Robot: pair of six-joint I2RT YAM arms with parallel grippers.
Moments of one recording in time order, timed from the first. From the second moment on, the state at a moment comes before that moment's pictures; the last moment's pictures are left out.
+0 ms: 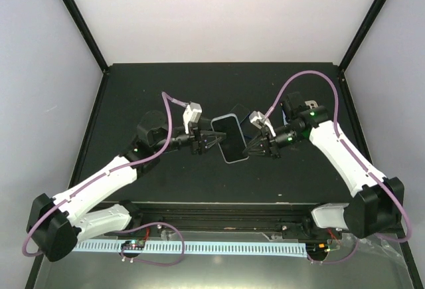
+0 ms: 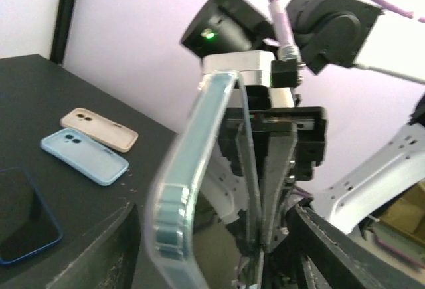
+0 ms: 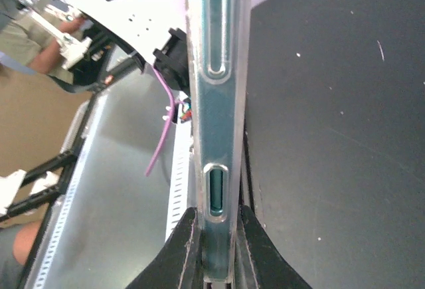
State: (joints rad) left arm -0.66 1.03 0.72 0.26 0.64 -0.42; right arm 0.37 1.30 1.13 -1.11 -1.15 -0.65
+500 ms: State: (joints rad) left arm -0.65 1.18 0.78 0.48 0.83 -0.57; right arm 0.28 1.40 1.21 -1.35 -1.32 -0.87
